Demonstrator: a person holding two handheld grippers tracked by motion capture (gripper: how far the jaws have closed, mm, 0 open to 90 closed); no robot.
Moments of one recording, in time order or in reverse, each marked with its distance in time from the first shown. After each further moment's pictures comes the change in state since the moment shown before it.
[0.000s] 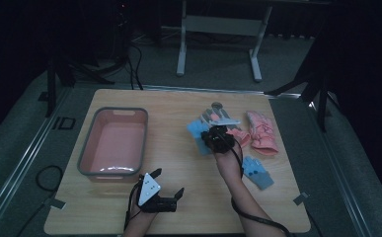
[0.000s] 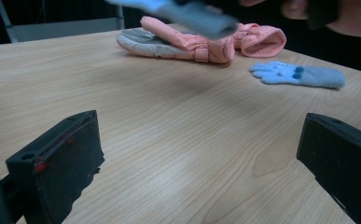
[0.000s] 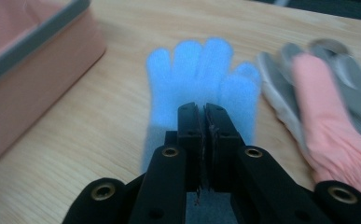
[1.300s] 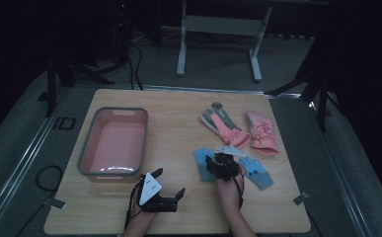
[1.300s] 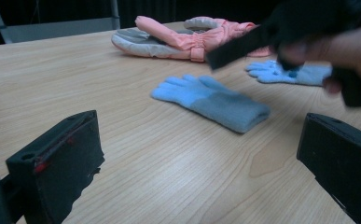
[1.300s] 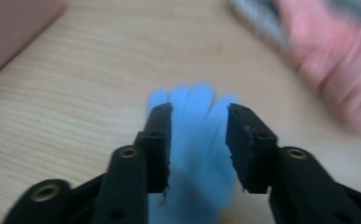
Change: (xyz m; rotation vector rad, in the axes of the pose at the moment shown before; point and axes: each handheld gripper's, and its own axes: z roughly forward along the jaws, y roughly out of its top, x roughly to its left) left arm -0.001 0.001 0.002 0.001 -0.016 0.009; right arm 0.007 -0.081 -0.007 -0.020 -0.118 0.098
